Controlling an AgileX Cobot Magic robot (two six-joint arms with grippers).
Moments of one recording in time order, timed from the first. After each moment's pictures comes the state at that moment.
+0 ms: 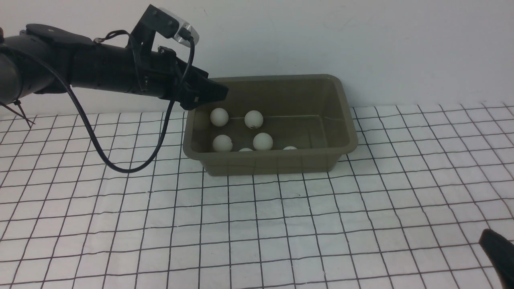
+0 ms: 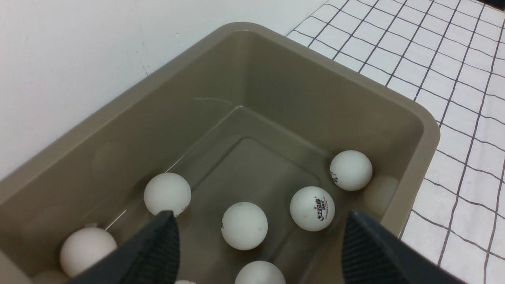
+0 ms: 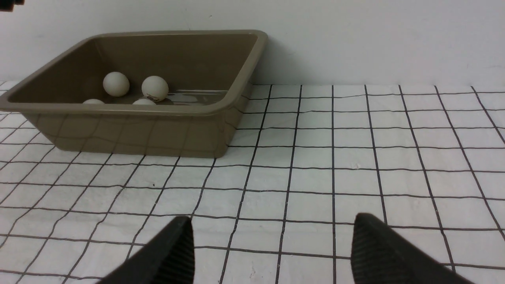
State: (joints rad) right arm 0.22 0.42 -0.11 0.71 0.13 -0.62; left arm -0.04 1.92 -1.47 -1.25 0.84 1.51
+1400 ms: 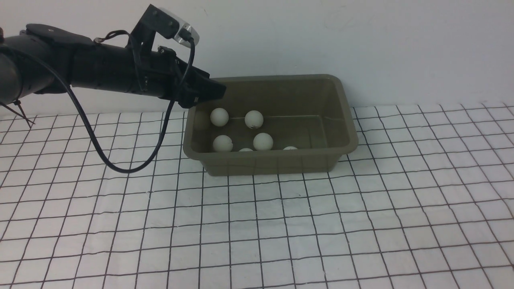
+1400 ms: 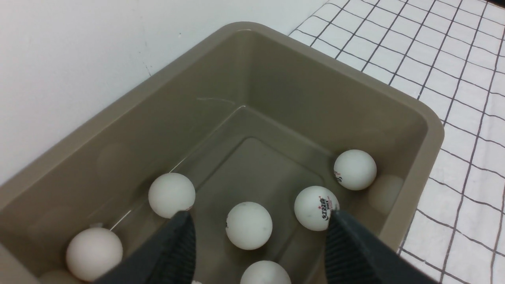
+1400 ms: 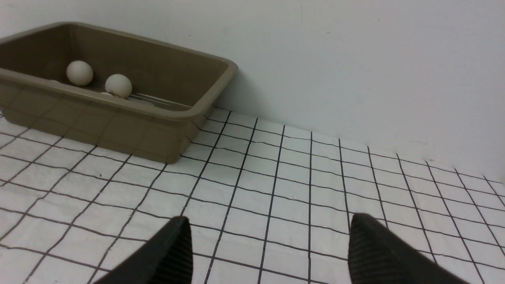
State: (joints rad) right arm 0.02 0.00 -0.11 0.45 0.46 -0.62; left arm -0.04 1.92 -1.47 -1.25 0.83 1.52
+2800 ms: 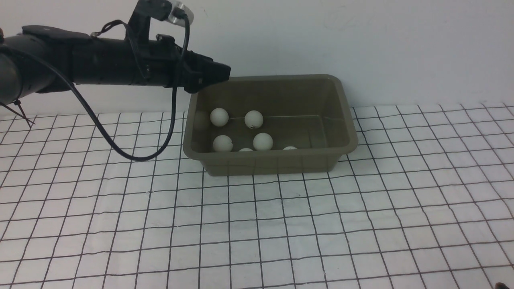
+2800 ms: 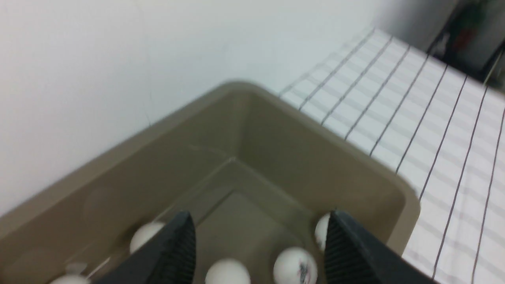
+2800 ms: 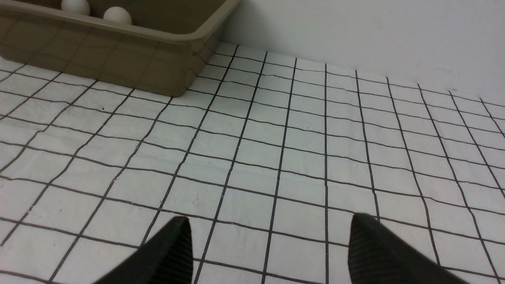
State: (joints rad) right arm -0.03 -0.01 -0.02 0.46 0.53 -0.62; left arm -0.04 1.92 -1.47 -1.44 0.84 1.52
